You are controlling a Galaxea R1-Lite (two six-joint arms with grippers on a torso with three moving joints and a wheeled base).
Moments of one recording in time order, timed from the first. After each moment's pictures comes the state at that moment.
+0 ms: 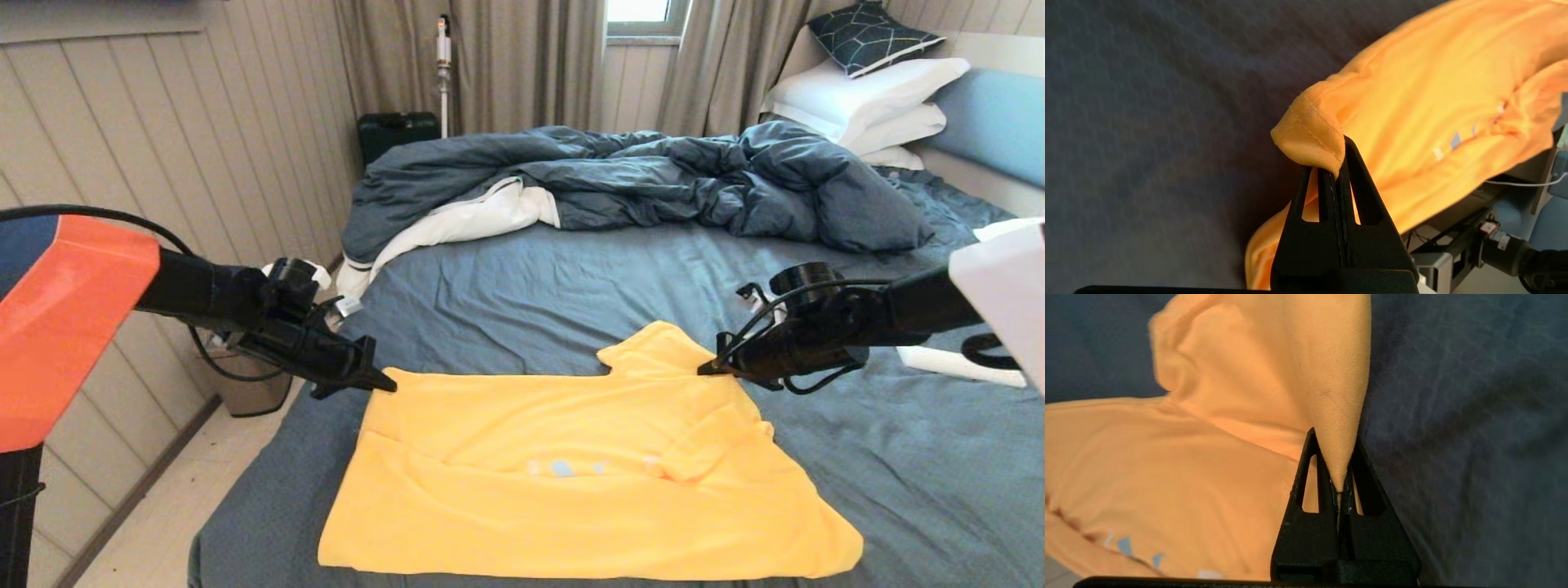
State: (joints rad) left arm -0.14 2.23 -1.56 0.41 -0.62 -0.18; right arm -0.07 2.22 -1.48 0.15 0.46 0.20
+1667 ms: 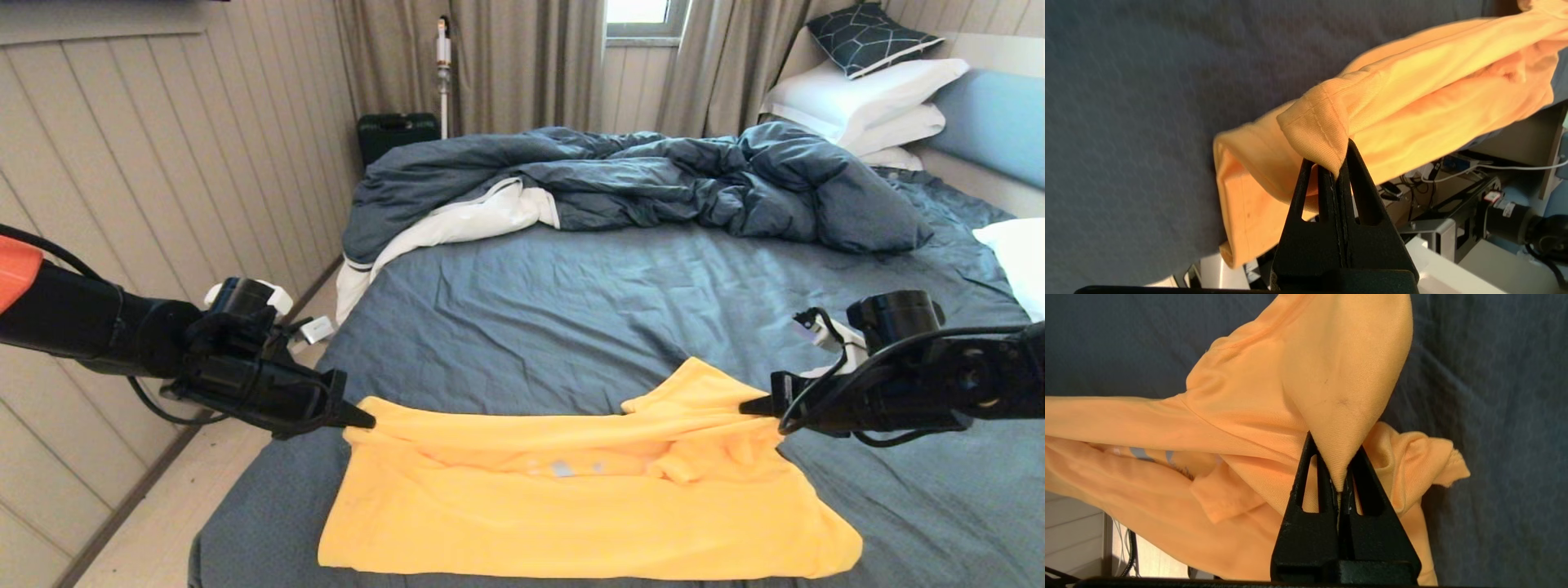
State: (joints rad) left arm -0.14 1.96 -1.11 0.21 -0.62 -0.18; right arm -0.10 1.87 -0.92 -0.12 0.46 0.14
